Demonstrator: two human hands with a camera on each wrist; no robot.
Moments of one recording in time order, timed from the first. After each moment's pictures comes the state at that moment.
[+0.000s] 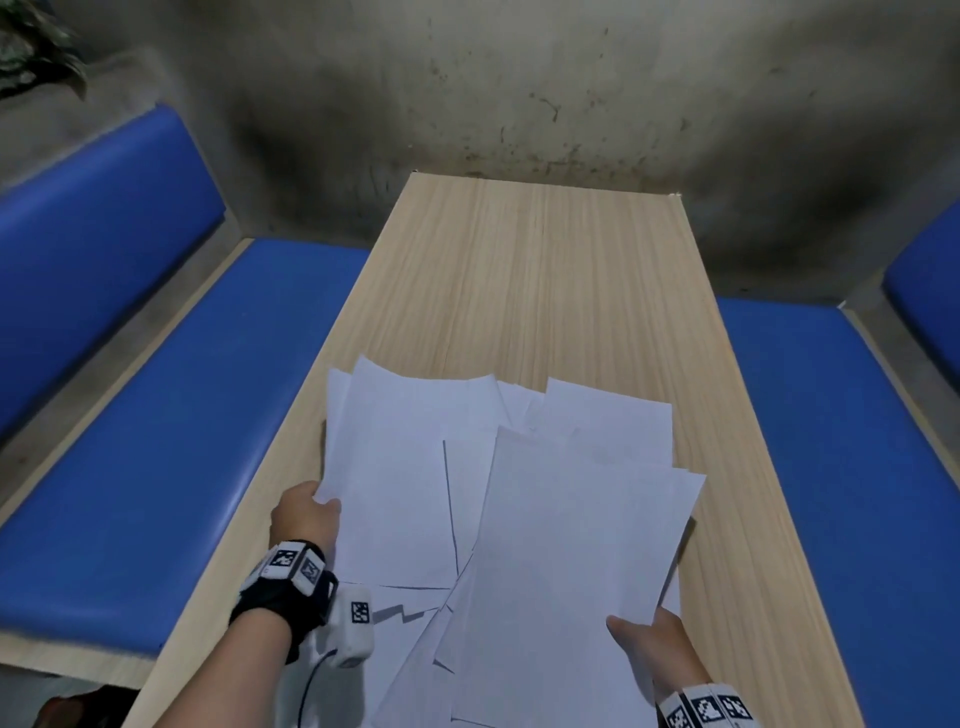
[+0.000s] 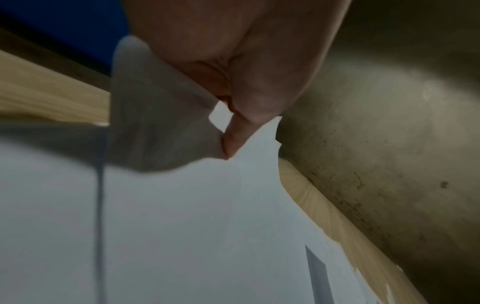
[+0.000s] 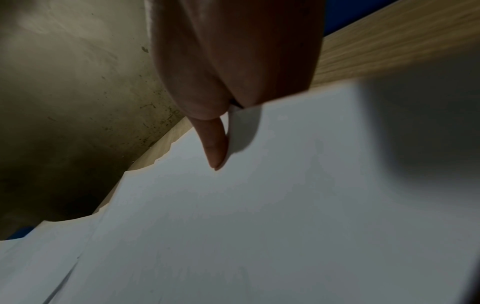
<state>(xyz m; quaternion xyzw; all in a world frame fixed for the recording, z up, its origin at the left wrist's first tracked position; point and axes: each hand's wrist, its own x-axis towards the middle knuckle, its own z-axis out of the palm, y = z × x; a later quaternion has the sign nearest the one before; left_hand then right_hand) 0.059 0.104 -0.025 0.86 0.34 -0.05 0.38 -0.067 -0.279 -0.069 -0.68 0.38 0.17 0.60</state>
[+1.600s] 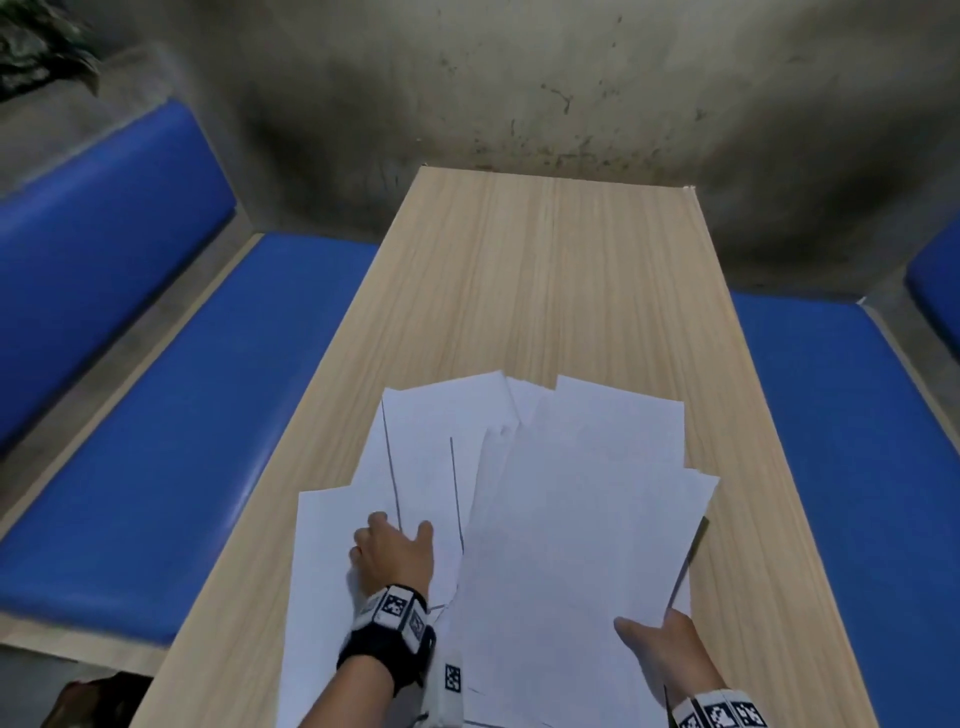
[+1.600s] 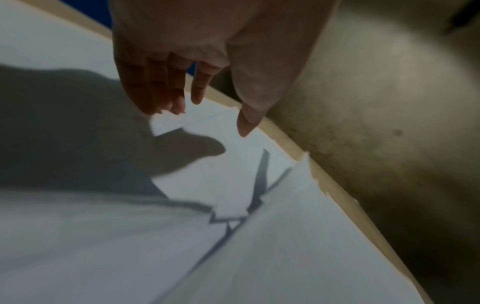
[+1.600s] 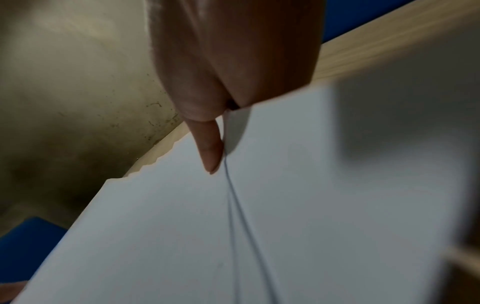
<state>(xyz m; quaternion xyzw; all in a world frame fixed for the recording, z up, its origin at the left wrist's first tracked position) 0.018 0.008 -0.047 0.87 0.36 -0.09 0.32 -0.067 -0.281 -0.076 -0.69 0.38 0.18 0.59</state>
